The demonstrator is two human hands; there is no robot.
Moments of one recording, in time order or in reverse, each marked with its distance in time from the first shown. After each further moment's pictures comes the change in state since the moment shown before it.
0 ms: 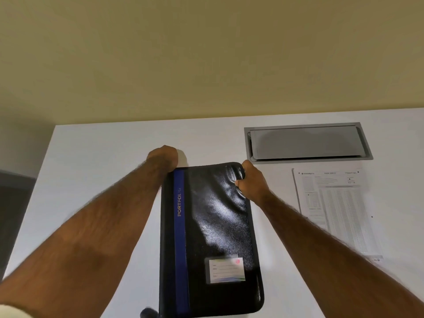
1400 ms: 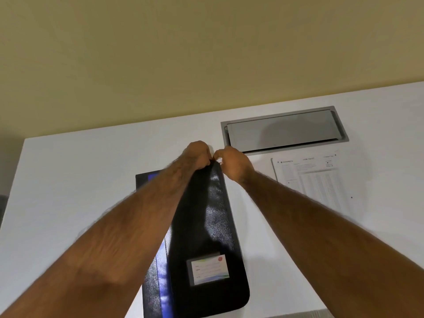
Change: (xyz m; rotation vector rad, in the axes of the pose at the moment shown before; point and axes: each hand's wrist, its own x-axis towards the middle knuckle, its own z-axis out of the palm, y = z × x) left_hand -0.032 0.146 -0.005 -0.271 0.040 0.277; right_hand 0.036 0.006 -0.023 -0.309 -0.044 -0.229
